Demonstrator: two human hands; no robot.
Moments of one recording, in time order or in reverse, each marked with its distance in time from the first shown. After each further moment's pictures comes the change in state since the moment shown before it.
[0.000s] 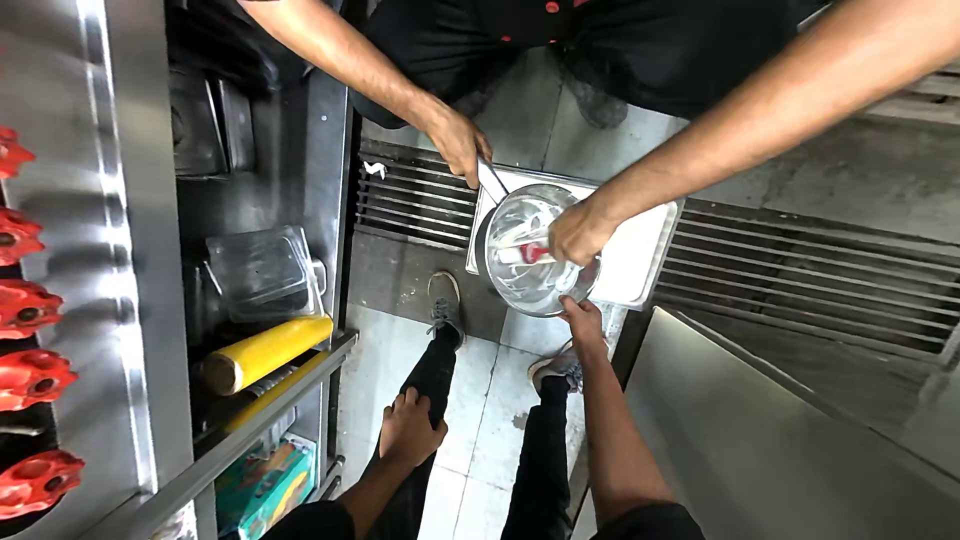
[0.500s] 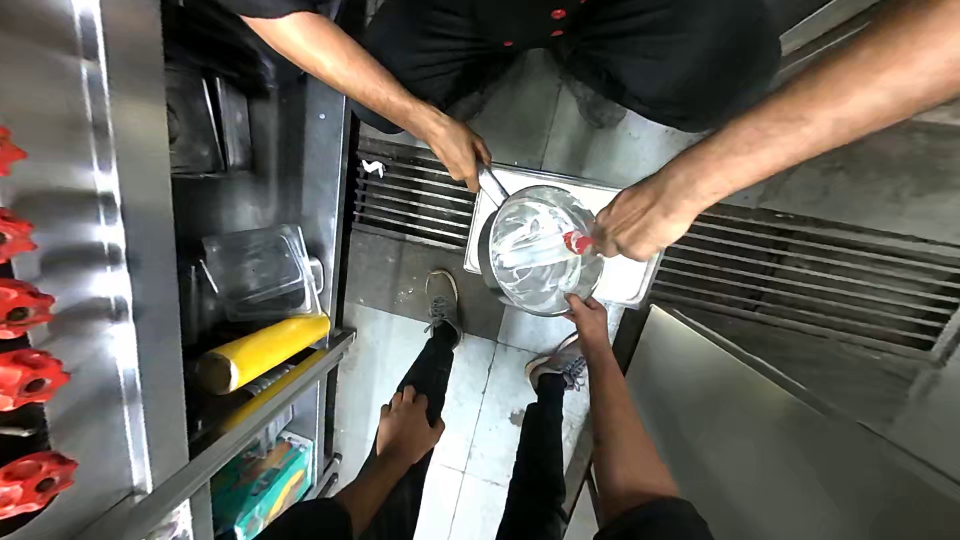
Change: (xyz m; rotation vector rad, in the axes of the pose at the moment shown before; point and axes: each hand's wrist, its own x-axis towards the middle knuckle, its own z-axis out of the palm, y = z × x) left_hand -0.001 0.000 -0.001 0.000 -0.013 0.001; right_hand 0.005 -0.002 -0.013 0.003 -0.024 0.000
